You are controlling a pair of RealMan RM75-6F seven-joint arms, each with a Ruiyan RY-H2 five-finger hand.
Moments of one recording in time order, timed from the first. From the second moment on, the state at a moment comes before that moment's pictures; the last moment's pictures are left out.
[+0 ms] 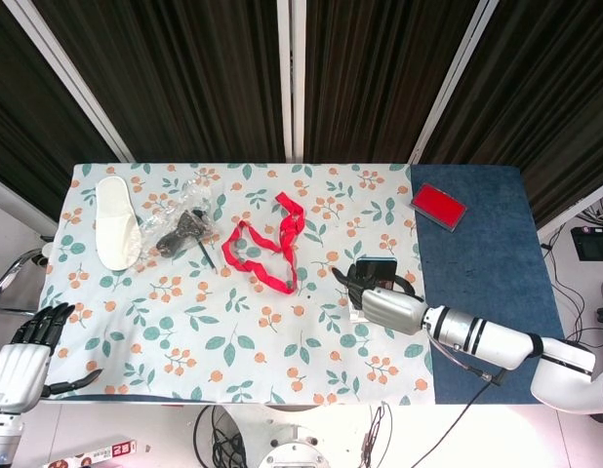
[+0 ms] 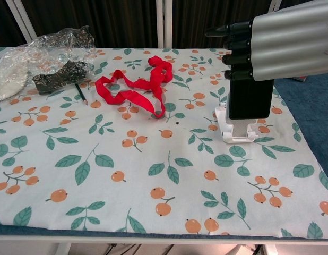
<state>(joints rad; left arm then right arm) -0.03 -1.21 0.04 -1.46 1.62 1.55 0.00 0.83 -1.03 0.10 -1.62 -2.07 0.78 -0.98</state>
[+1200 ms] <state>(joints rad) -0.02 -1.22 0.05 -1.43 1.60 1.53 -0.02 0.78 -1.20 0.02 -1.42 -2.14 0.94 -1.01</state>
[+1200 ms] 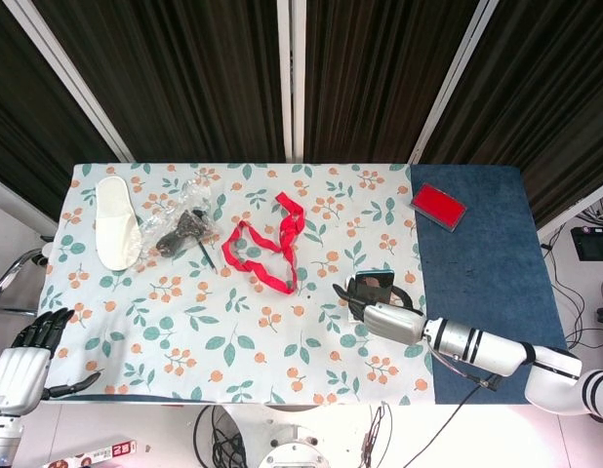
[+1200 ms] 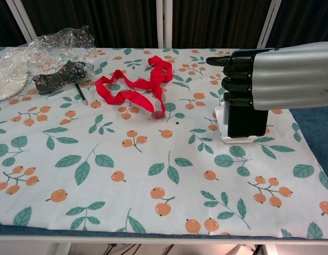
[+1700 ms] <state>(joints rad) -0.03 -1.22 0.05 -1.43 1.60 1.52 -0.02 0.78 -1.22 0.02 -1.40 -2.13 0.96 -1.02</state>
